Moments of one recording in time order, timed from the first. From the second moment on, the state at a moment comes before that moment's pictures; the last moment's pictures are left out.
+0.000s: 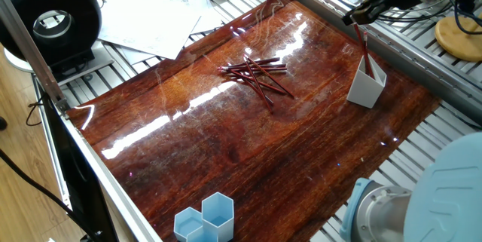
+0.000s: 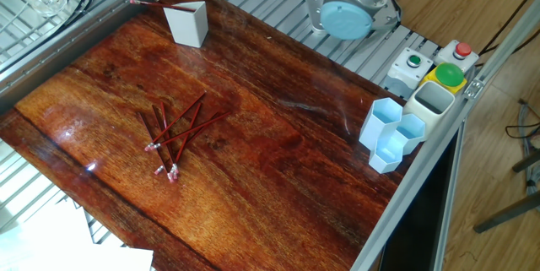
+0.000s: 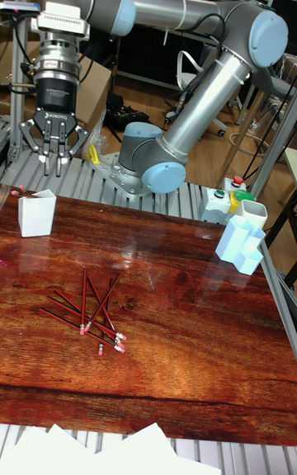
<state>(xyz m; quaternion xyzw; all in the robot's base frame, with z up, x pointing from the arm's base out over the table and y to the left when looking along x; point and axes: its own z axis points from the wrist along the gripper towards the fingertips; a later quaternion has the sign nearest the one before) 0.438 -0.190 0.213 -0.11 0.94 0.04 0.31</state>
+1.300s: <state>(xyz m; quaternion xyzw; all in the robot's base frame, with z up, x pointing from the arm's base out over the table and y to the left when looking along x) 0.531 -0.241 0.201 -0.23 0.94 -0.05 0.23</state>
